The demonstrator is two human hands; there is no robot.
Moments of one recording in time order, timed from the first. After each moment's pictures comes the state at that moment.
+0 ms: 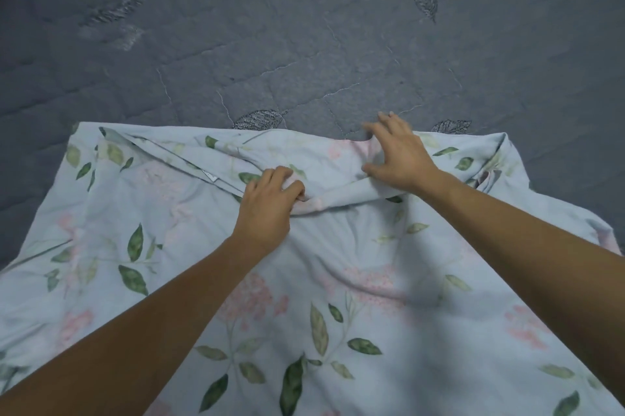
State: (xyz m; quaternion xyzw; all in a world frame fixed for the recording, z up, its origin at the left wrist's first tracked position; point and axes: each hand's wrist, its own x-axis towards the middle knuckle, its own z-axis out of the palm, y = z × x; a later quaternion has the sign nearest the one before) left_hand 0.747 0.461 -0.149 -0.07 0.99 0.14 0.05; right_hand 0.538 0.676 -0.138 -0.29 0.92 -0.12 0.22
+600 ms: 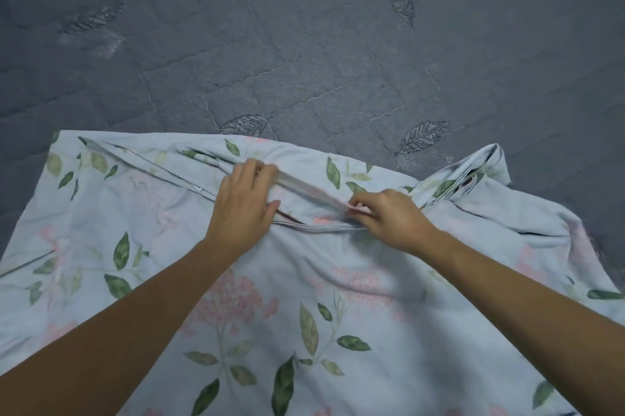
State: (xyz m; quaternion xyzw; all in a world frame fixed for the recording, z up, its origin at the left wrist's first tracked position) left_hand 0.749 0.449 -0.128 -0.08 0.99 0.15 -0.01; right_hand 0.624 0.722 -0.116 -0.37 0.88 -0.17 0.24
